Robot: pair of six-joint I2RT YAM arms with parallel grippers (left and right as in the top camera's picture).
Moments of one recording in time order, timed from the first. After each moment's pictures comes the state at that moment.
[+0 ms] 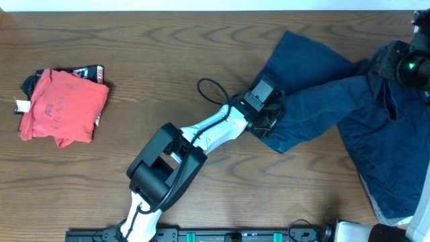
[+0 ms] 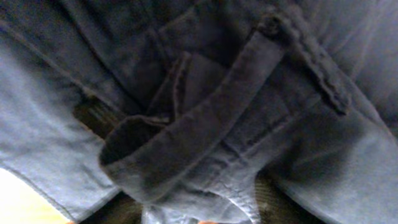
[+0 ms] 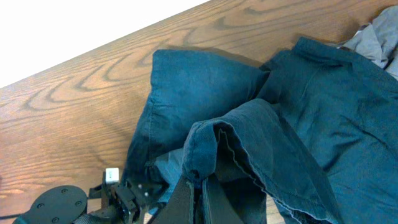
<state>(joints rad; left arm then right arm) -0.77 2.09 1.40 -0.30 0.30 -1.68 -0.21 1.48 1.85 -1.23 -0.19 0.22</state>
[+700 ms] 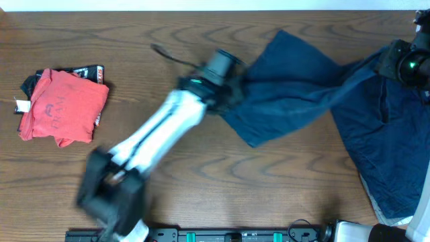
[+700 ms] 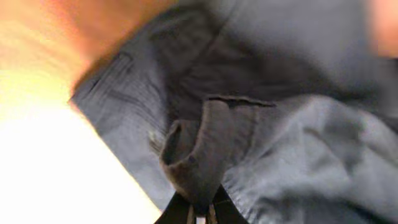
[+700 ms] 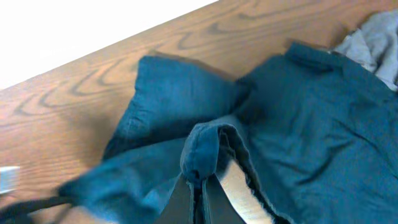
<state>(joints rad) -0.52 1.73 1.39 -0.65 0.18 -0.85 -0.21 1.48 1.85 -1.22 -0.17 0.21</state>
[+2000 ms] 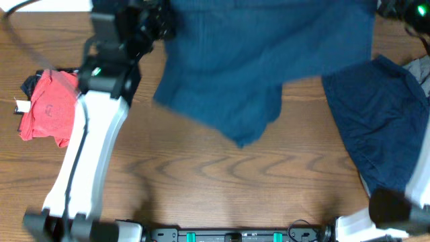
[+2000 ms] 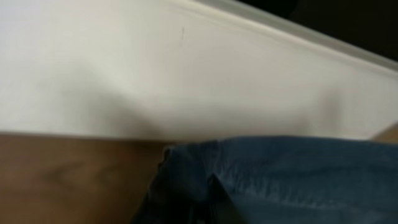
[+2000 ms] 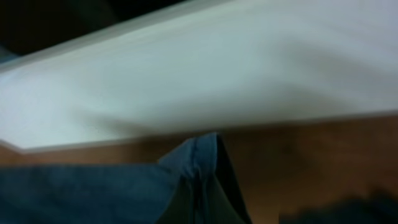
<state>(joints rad) -0.17 1.58 1.55 -0.26 0.18 -0.37 -0.17 1.73 2.14 -0.81 -0.39 0.25</state>
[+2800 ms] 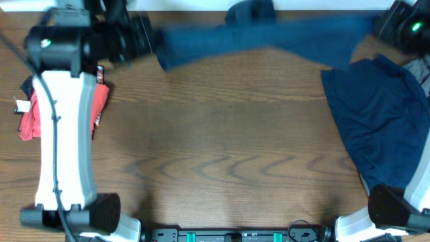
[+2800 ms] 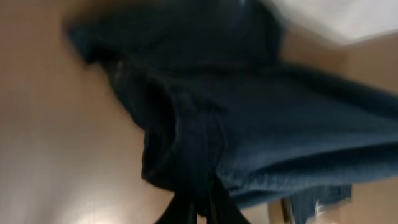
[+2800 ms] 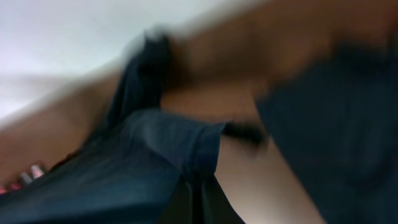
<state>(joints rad) -0.03 1.71 2.04 -1.40 0.48 -0.35 -0.16 1.72 2.23 -1.42 -0.21 0.35</state>
